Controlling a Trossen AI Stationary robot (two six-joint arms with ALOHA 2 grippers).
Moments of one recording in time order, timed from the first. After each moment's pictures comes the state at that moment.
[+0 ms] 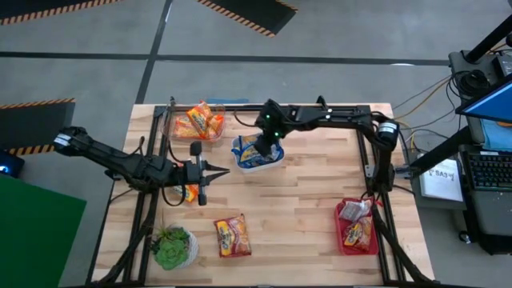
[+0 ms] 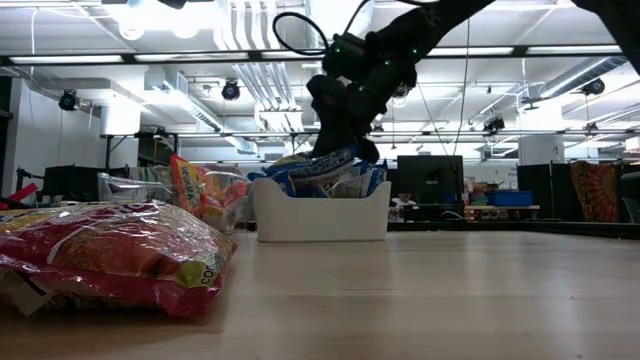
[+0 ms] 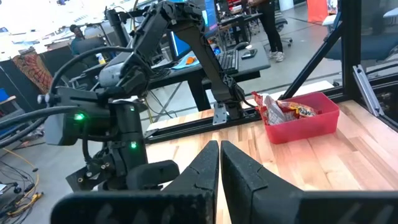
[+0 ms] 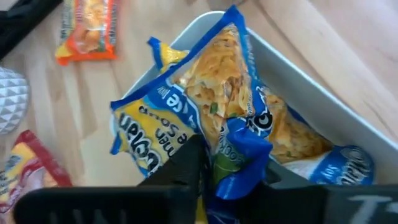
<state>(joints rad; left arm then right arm) -0.34 0.95 0.67 0.22 -0.49 0.26 -0.38 1.91 1.48 -0.46 -0.33 0.28</state>
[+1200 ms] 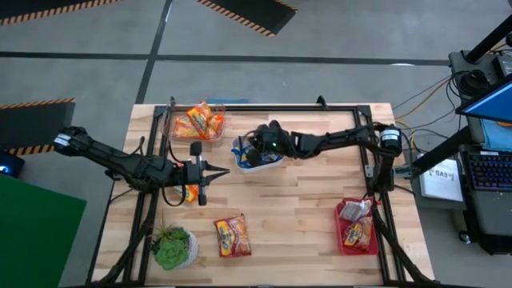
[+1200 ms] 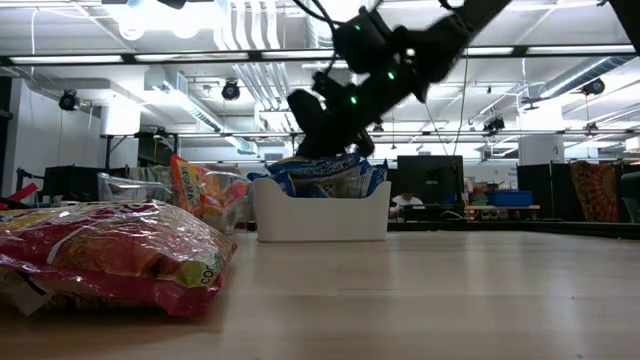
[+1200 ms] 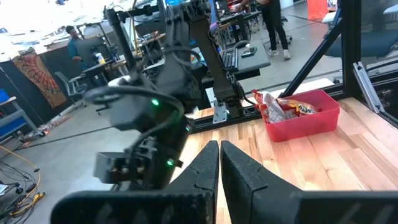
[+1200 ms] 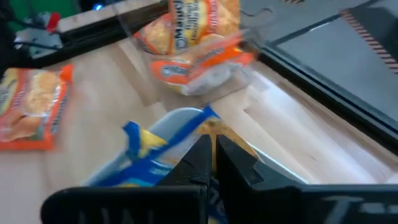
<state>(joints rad) -0.34 0.95 0.67 0.21 -0.49 0.27 -0.19 1.87 1.17 0.22 0.28 0.23</state>
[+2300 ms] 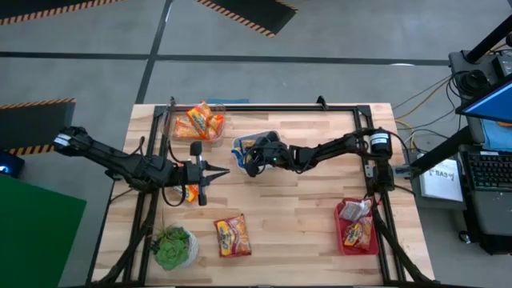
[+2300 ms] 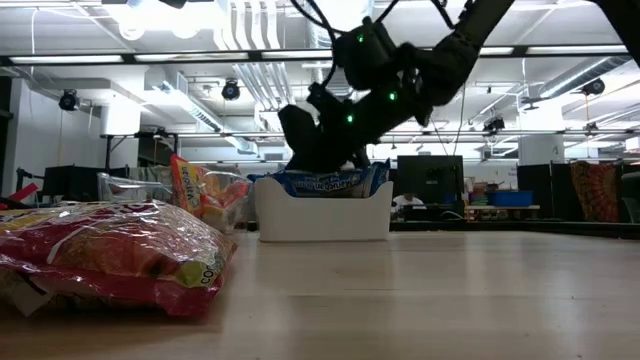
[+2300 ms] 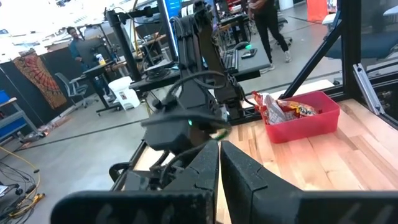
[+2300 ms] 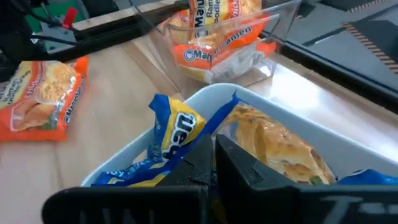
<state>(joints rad) -0.34 0.95 0.67 0.22 -0.49 0.27 -0.11 1.96 1.08 0.48 0.35 0.25</state>
